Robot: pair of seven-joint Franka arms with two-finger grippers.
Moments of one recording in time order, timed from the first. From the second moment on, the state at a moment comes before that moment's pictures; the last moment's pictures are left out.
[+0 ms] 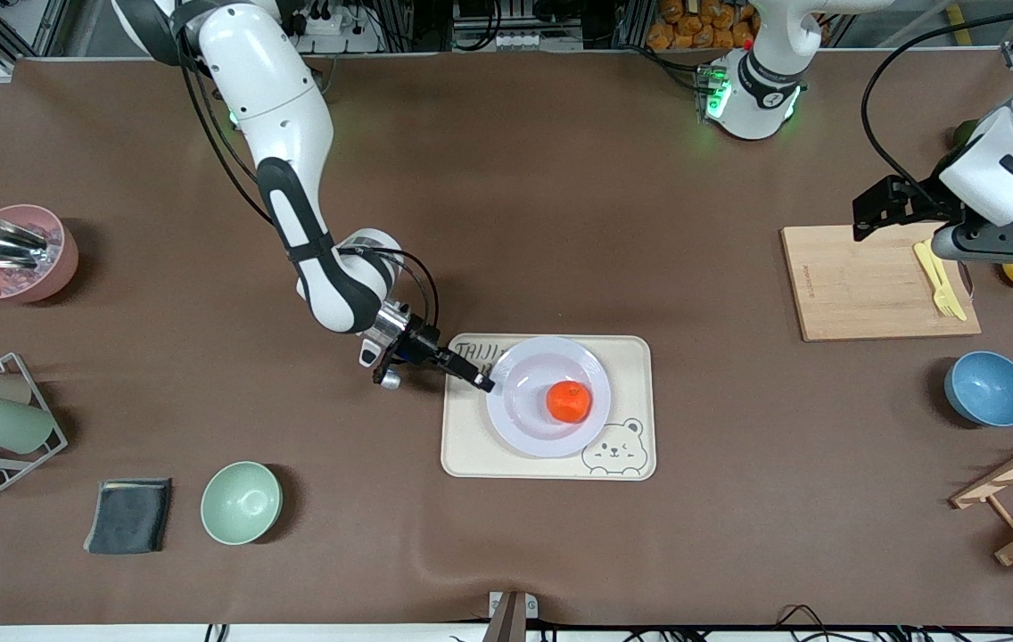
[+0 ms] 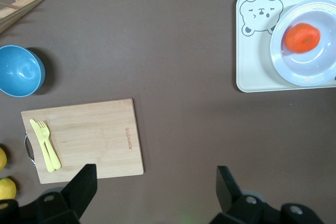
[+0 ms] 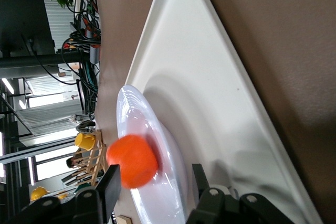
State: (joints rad) left arm -0.08 0.01 -0.06 -1.57 -0.01 1.55 -0.05; right arm 0.62 0.76 -0.06 -1.74 2.26 2.52 -0.87
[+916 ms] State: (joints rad) left arm -0.08 0.01 -0.07 -1.56 0.02 1.55 -0.05; right arm 0.47 0.70 -0.07 -1.69 1.33 2.39 -0.12
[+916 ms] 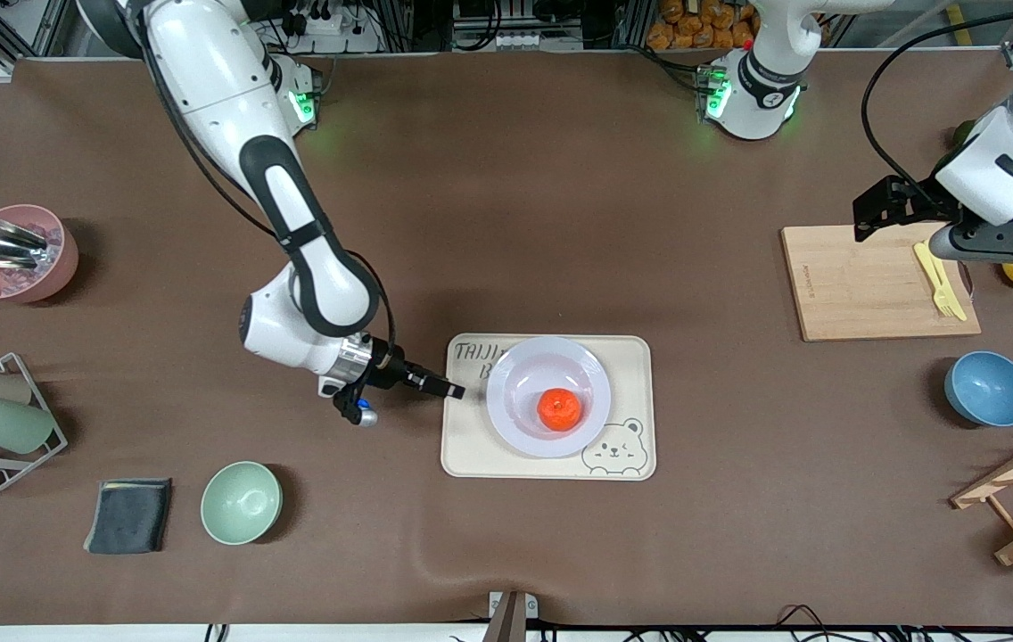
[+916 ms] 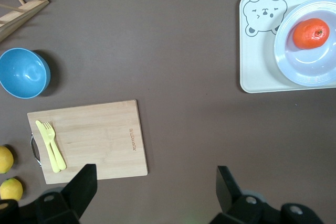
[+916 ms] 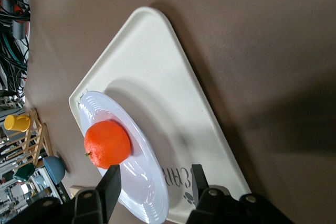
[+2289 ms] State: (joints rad) left arm -0.08 0.00 -0.09 -1.55 0.02 1.55 -0.08; right arm -0.05 0.61 -0.07 -1.45 0.54 1.74 -0.29
